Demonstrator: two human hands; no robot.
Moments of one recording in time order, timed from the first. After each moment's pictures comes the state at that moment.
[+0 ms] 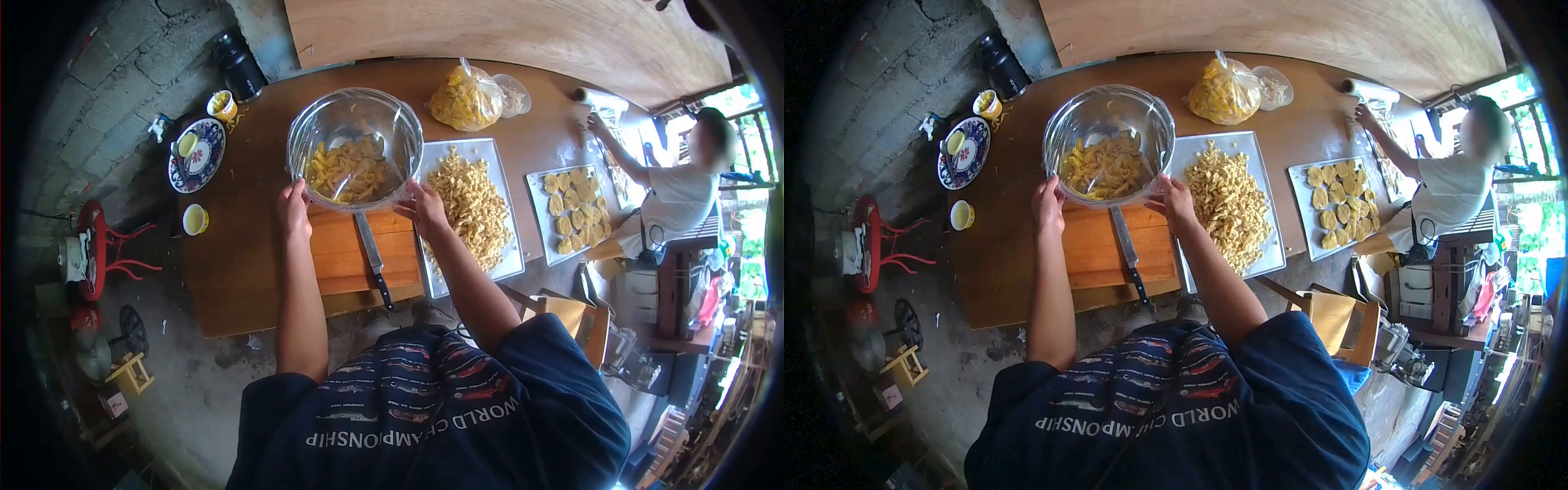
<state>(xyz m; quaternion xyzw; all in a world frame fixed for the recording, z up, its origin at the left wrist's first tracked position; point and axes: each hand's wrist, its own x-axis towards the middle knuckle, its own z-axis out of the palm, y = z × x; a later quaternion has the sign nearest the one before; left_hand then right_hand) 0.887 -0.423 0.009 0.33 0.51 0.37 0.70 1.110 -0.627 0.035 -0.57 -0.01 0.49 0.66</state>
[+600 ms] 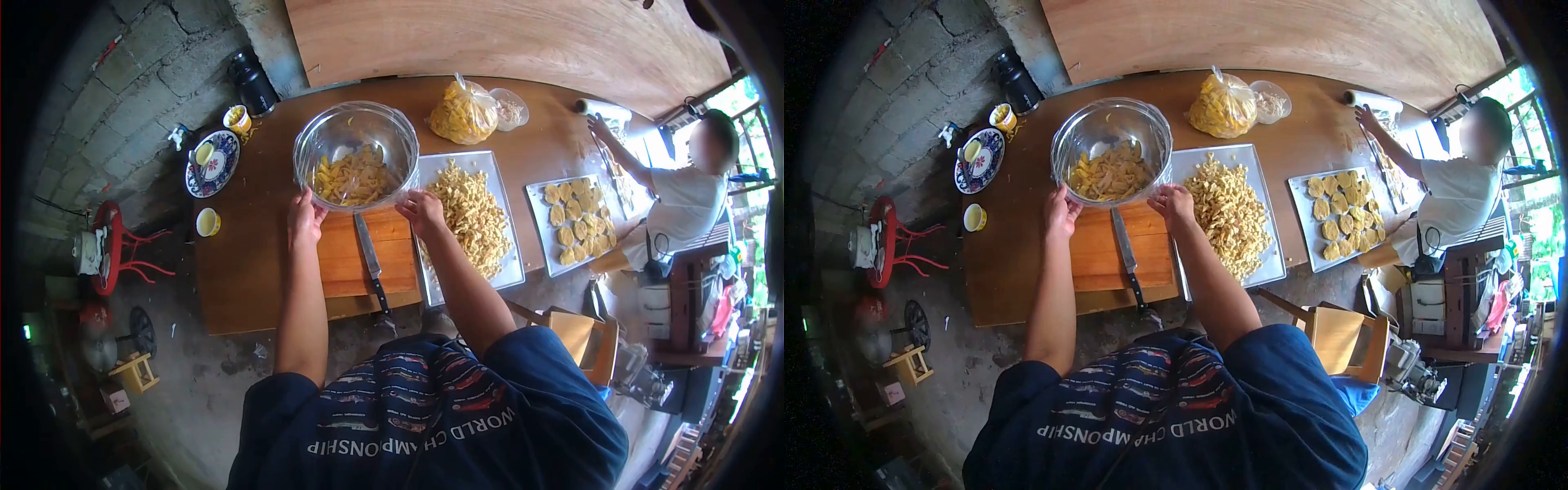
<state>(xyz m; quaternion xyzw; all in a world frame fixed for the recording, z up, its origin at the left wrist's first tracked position) 0.903 -0.451 0.033 0.24 0.52 0.34 0.74 1.126 -0.630 0.034 -0.49 0.08 0.48 0.72</state>
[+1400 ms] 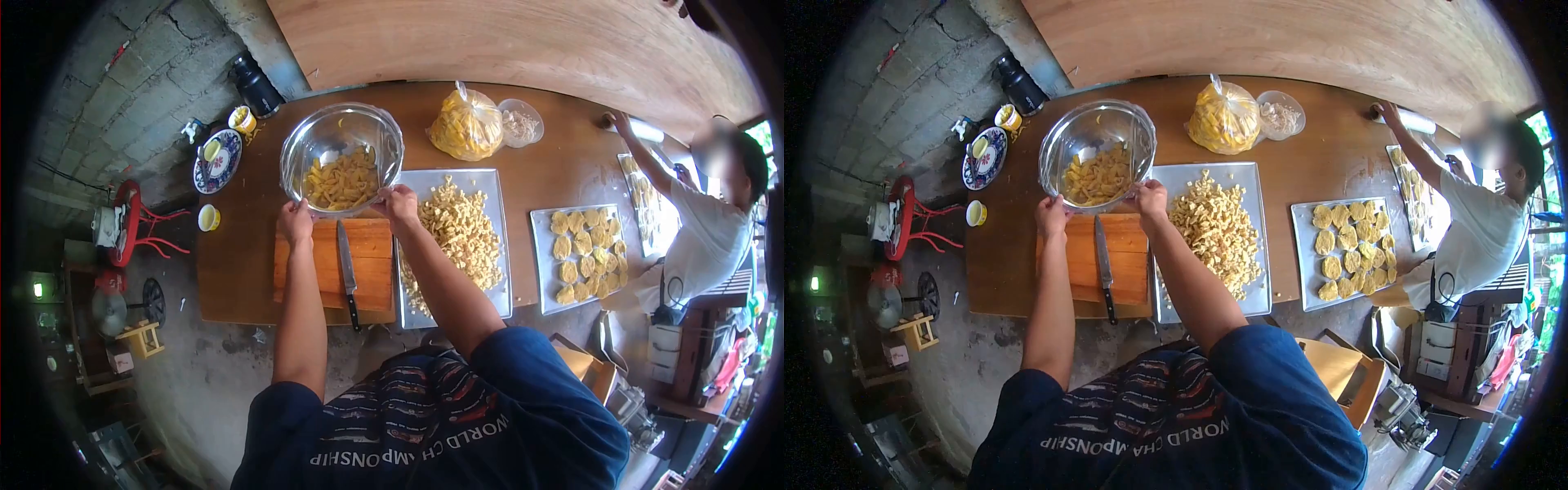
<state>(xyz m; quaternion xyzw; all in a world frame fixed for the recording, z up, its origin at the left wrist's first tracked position) 0.970 -0.471 0.022 0.44 0.67 0.39 0.45 1.184 -0.573 0.013 -0.52 0.00 0.52 0.68</state>
